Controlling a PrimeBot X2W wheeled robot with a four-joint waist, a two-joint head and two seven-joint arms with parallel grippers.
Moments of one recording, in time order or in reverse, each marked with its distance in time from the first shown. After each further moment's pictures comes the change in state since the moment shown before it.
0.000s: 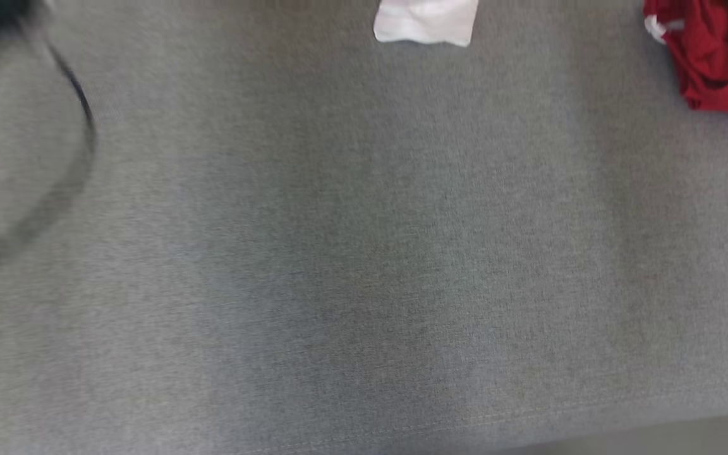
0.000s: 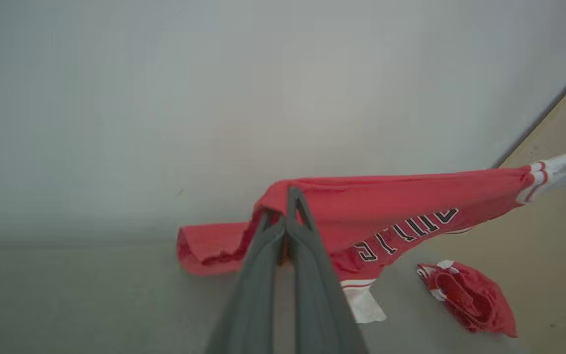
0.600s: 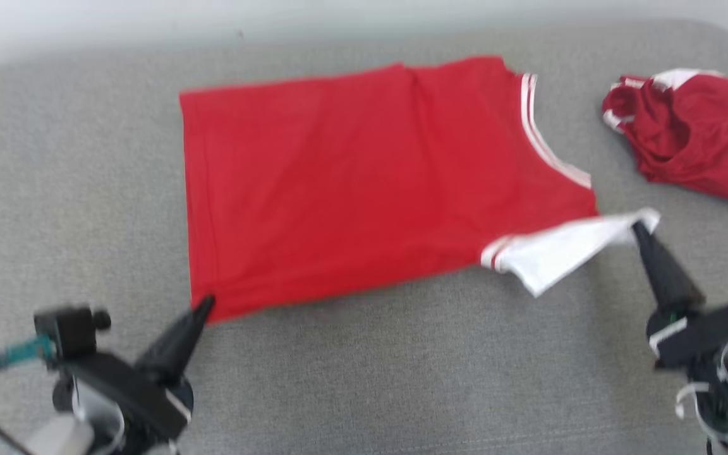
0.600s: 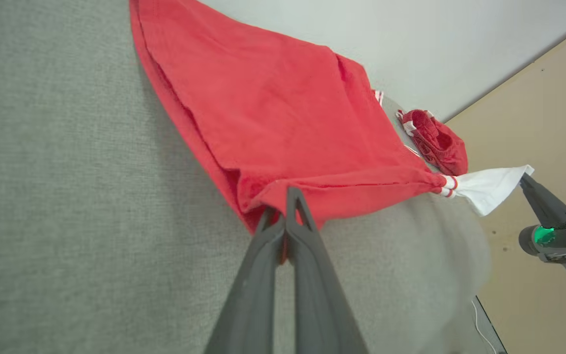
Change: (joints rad) left arm 0.844 0.077 -0.177 -0.243 -0.105 0.000 -0.159; right arm 0.866 -0.192 0.217 -0.146 0.035 0.000 -0.012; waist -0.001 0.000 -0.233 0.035
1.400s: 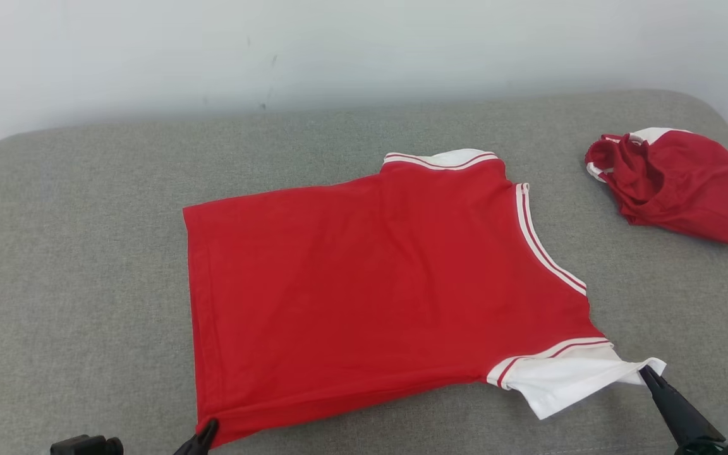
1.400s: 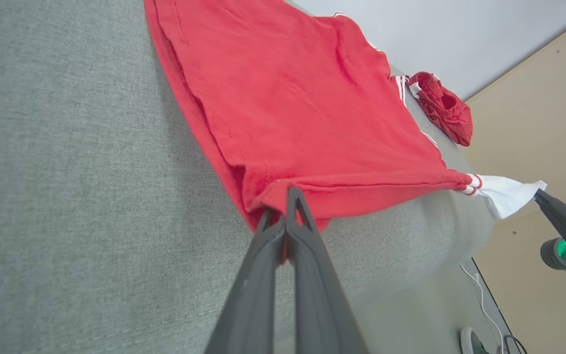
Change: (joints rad) left arm 0.309 0.040 -0.065 -0.056 0.036 0.016 -0.140; right arm 0.371 -0.149 0.071 -0.147 0.122 0.000 -0.023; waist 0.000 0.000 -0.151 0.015
